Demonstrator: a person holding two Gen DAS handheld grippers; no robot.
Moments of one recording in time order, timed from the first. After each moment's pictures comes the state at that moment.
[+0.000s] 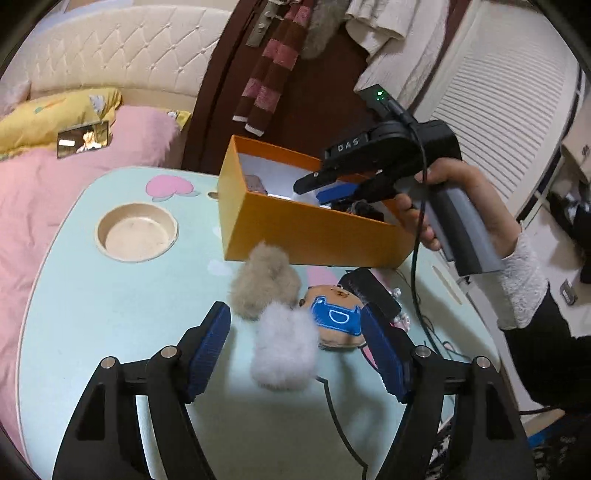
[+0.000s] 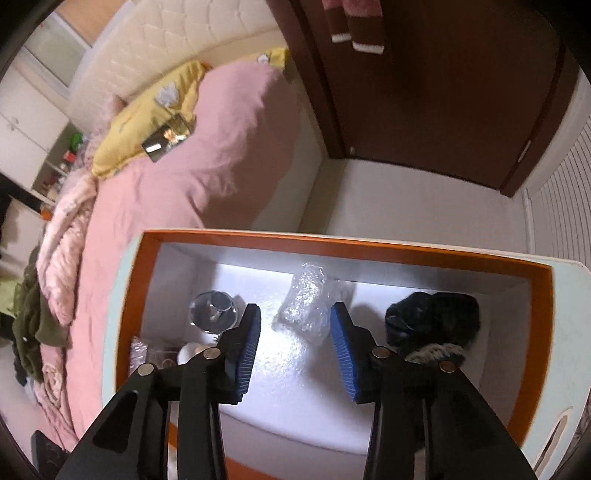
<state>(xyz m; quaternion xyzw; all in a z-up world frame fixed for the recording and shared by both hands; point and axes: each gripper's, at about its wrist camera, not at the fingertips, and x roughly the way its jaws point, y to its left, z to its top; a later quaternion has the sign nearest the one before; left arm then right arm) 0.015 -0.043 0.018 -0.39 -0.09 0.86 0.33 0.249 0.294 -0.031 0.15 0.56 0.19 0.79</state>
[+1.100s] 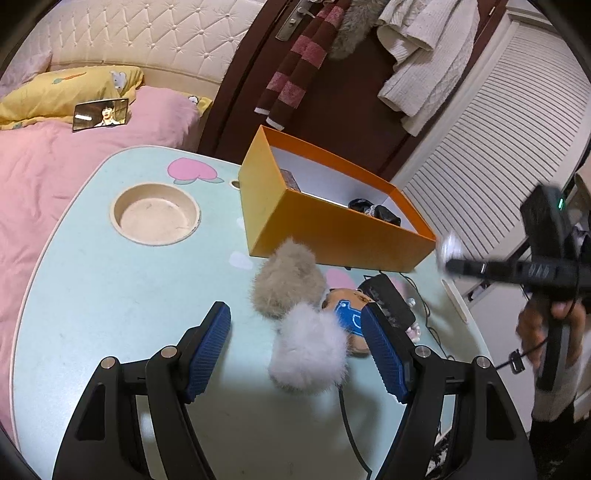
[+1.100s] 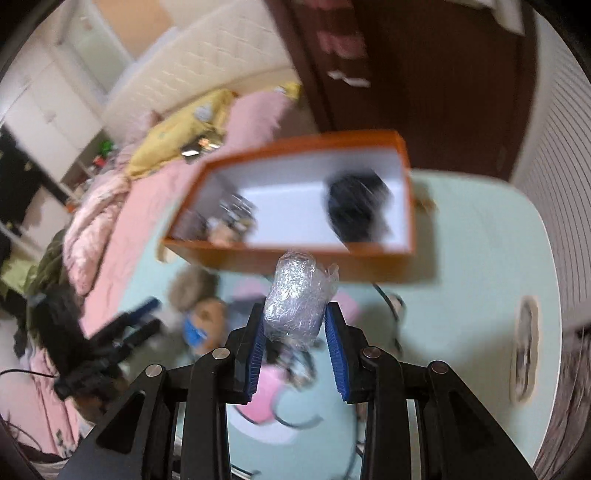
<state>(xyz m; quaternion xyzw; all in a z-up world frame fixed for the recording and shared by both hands) 0.008 -0.051 0.012 -0.40 -0.12 0.86 0.30 0.081 0.215 -0.021 0.19 0.48 0.17 0.84</state>
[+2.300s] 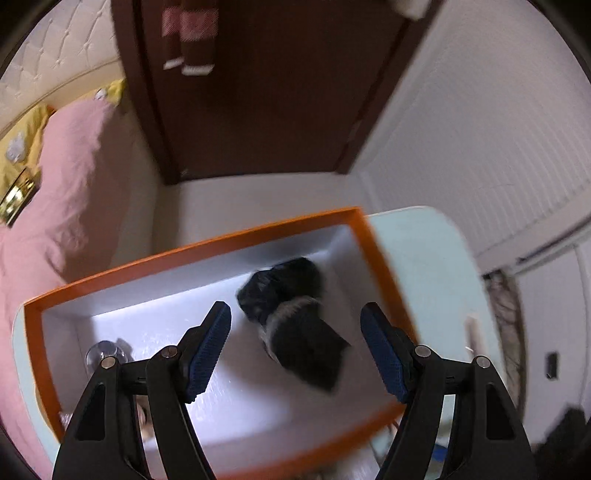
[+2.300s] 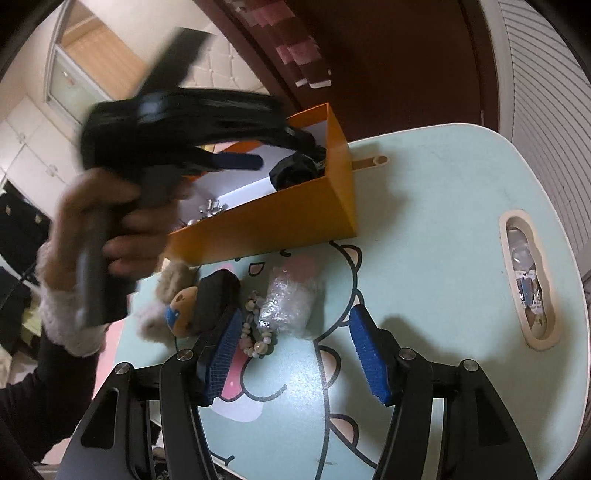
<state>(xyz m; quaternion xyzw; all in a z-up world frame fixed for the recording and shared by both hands) -0.148 0.215 0.036 -0.57 0.10 0.78 0.26 0.041 0.172 -0.057 0.30 0.41 0.15 0.85</state>
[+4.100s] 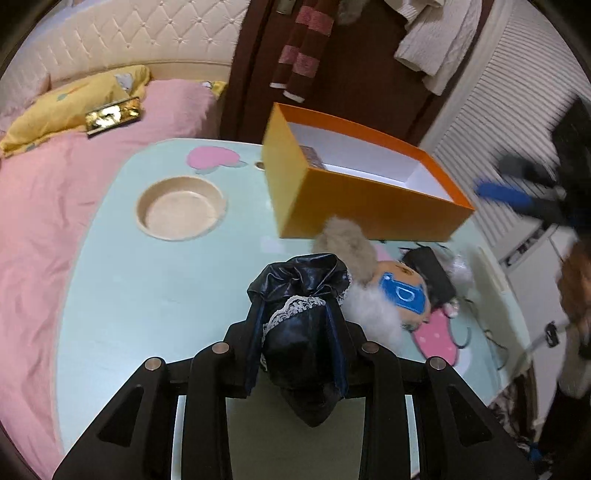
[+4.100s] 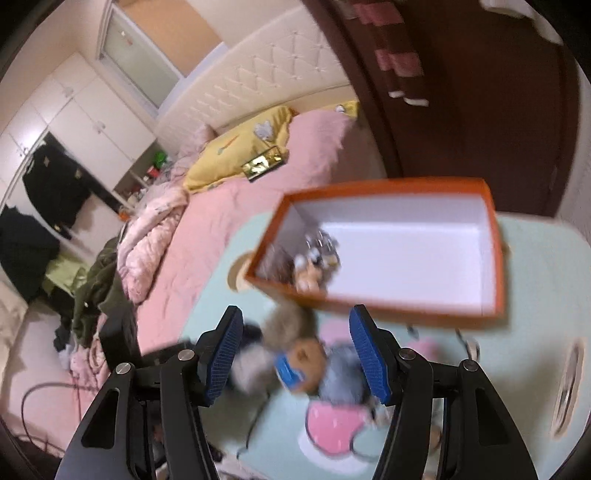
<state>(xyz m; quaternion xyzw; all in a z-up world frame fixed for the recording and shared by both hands) 0.002 -0.040 0.011 -0.46 -0.03 0.85 0.27 0.134 0.240 0.040 0.26 0.40 0.21 0.86</state>
